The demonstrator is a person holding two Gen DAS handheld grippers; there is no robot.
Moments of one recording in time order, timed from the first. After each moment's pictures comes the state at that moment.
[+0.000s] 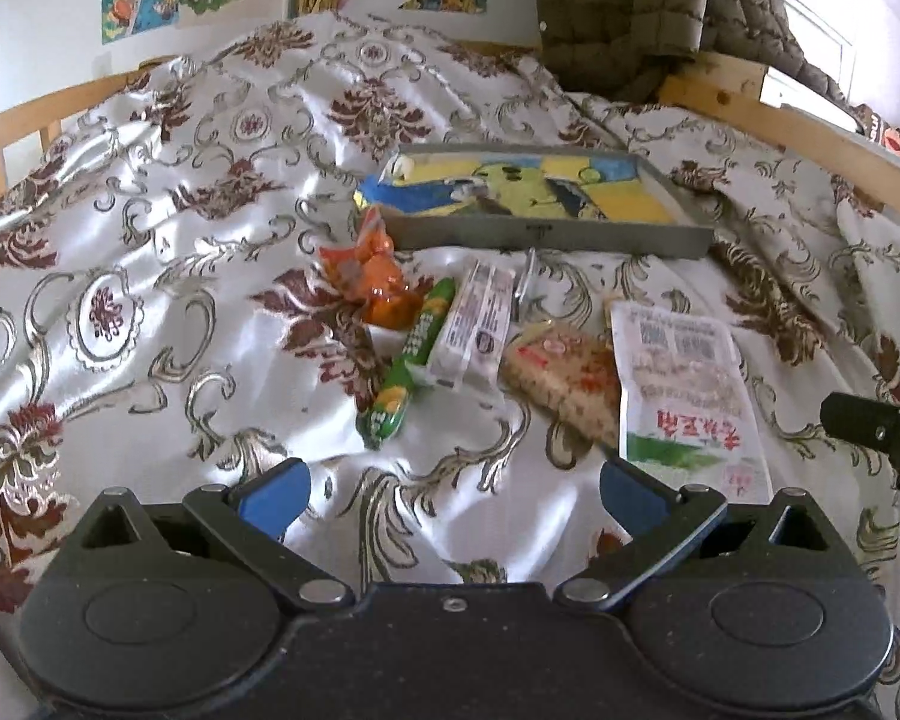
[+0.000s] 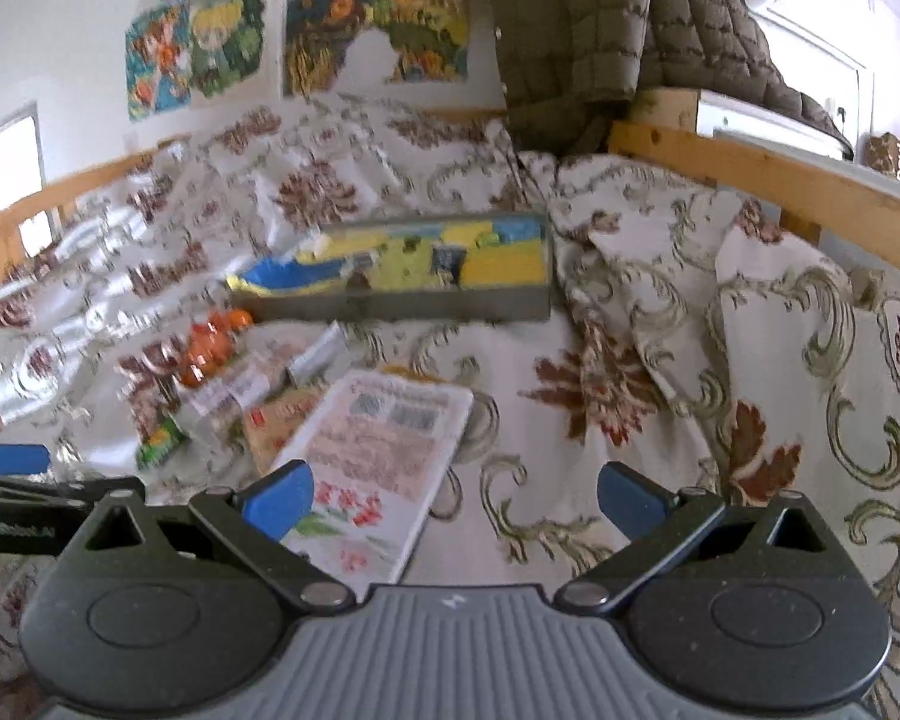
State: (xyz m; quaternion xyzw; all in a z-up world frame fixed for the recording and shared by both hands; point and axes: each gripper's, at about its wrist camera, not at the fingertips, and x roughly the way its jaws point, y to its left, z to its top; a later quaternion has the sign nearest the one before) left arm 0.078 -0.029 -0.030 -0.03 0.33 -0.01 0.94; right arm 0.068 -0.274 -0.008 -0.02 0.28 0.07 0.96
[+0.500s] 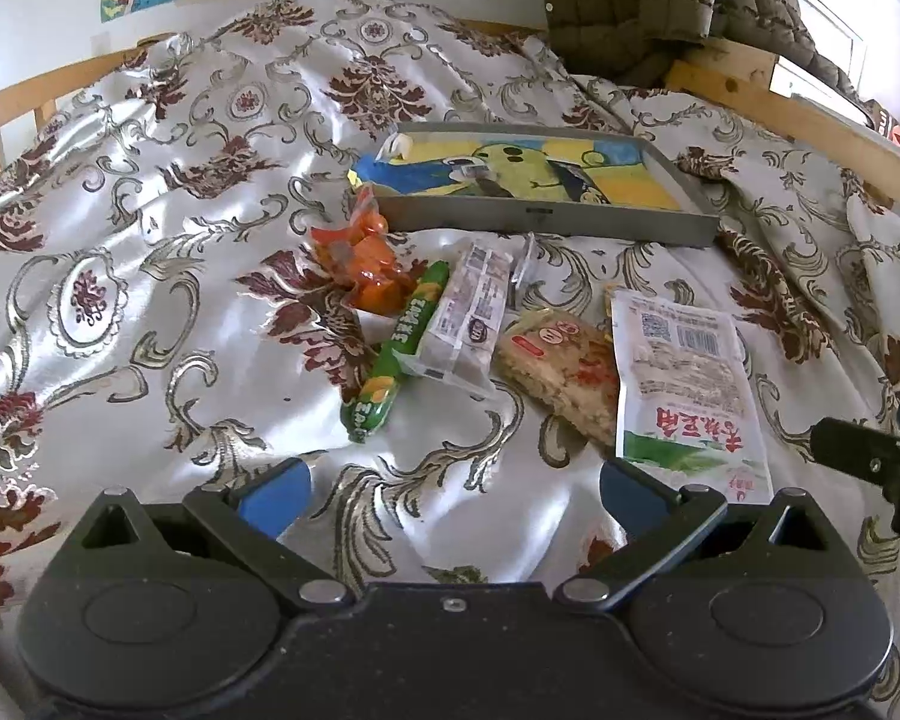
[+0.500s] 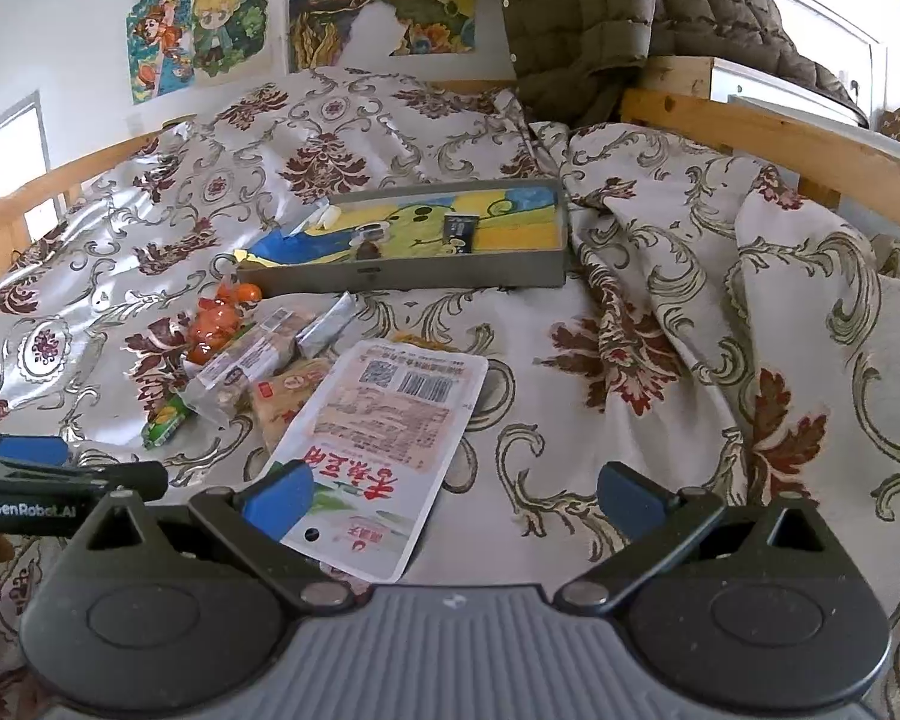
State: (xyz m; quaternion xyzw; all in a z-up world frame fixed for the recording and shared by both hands) left arm 0.092 -0.035 -0.035 -0.04 0.35 -0.01 0.94; right arm 0.074 -0.276 -0.014 -0.01 0.30 0.09 0.95
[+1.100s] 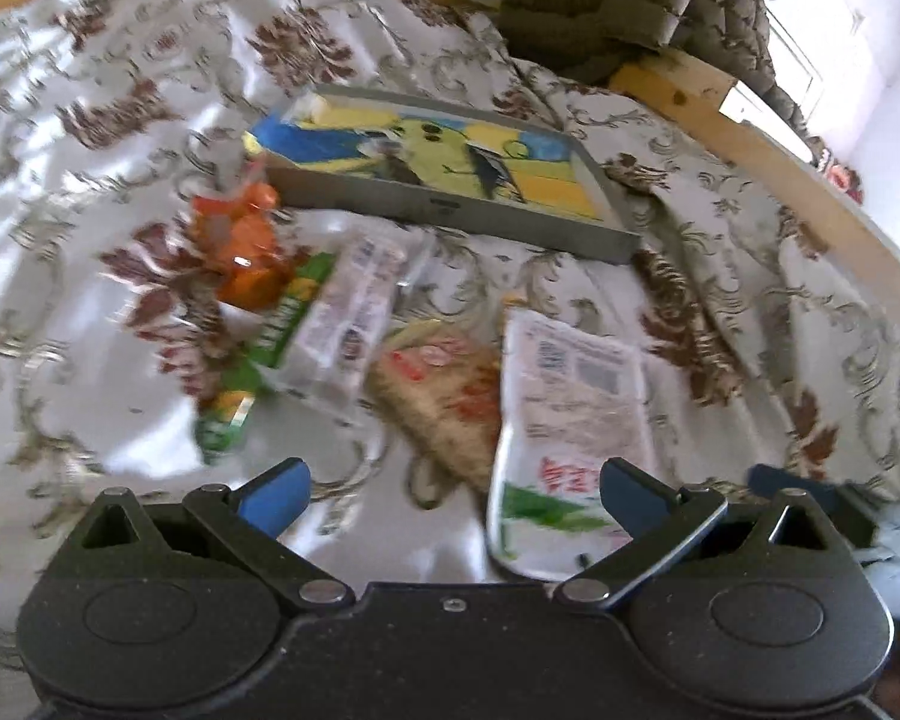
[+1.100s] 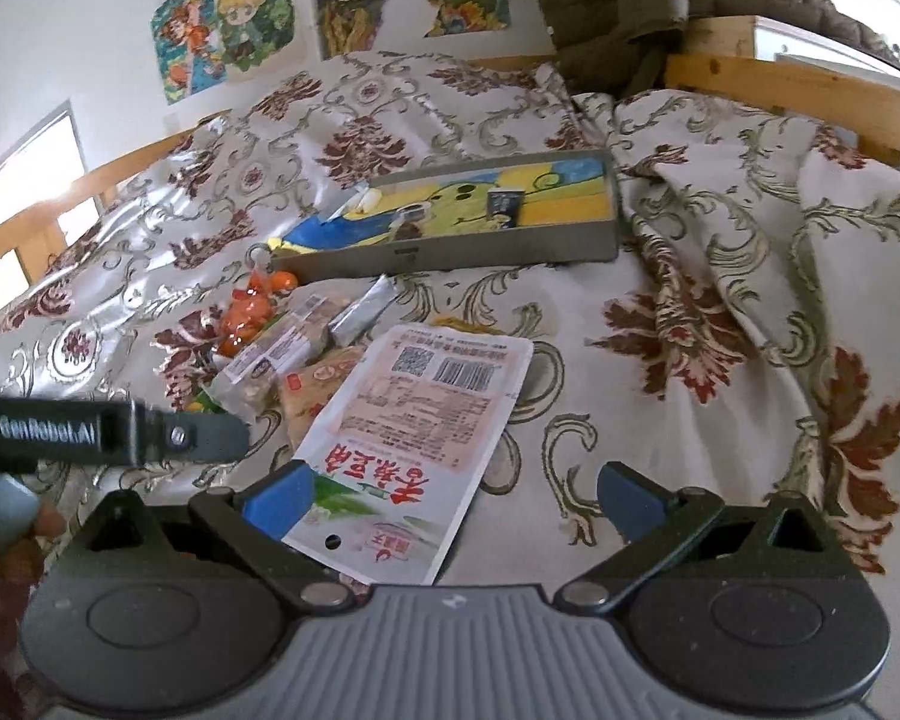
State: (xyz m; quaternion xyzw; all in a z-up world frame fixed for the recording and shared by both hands) left arm 0.136 -0.047 -0.036 -0.13 0.38 -0.11 0.91; right arm 0.102 -0.277 -0.034 0.01 0.31 0.15 0.94
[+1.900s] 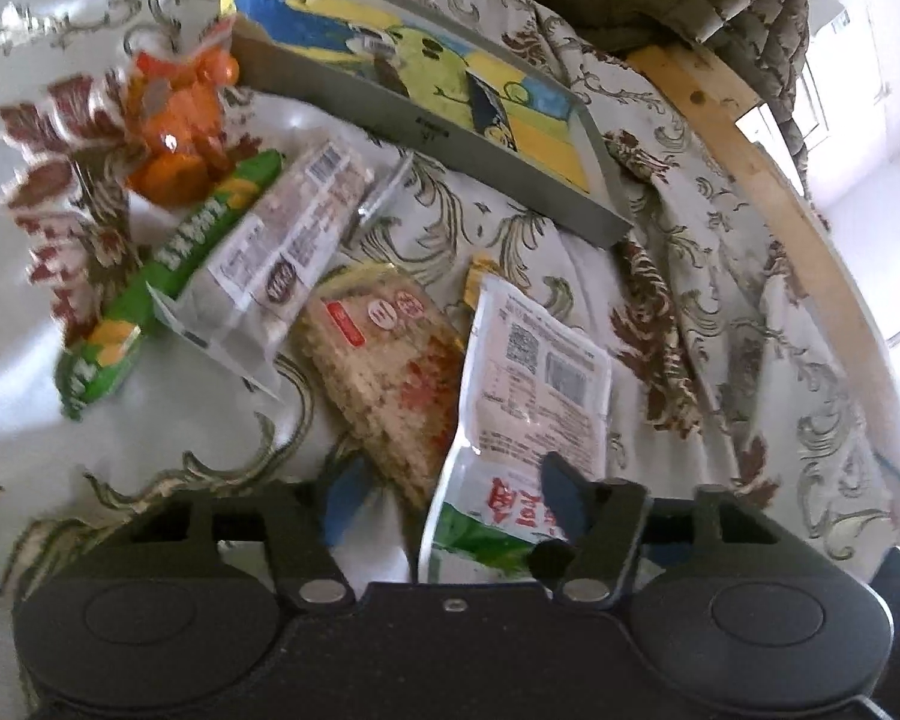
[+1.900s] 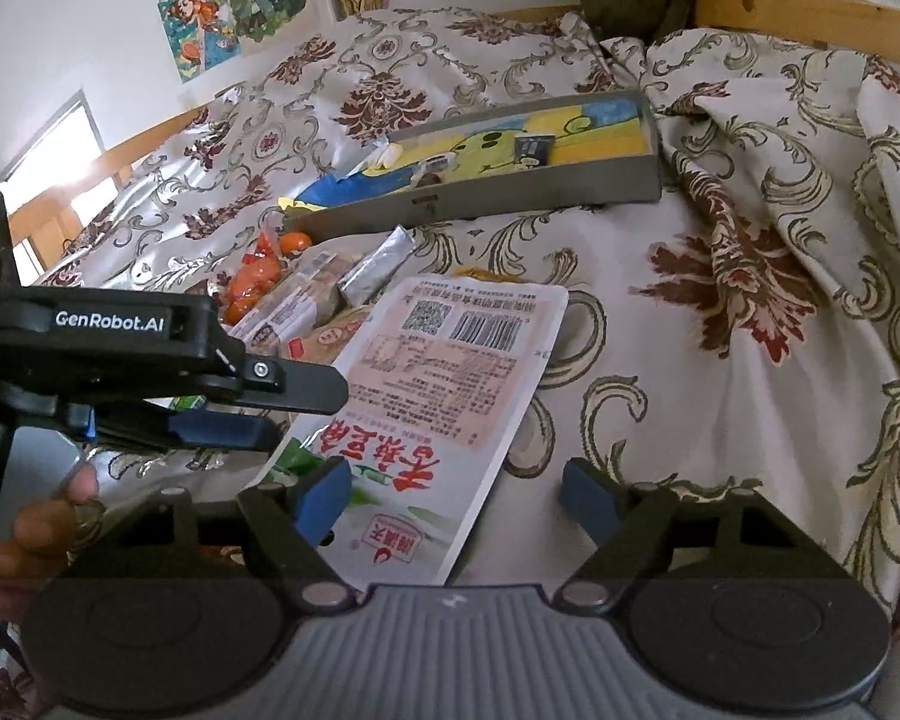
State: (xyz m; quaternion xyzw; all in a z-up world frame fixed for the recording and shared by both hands) left arm 0.186 -0.043 -0.072 -0.27 0.44 -0.16 0.84; right arm 0.129 -0.275 -0.060 0.05 0.36 0.18 0.92
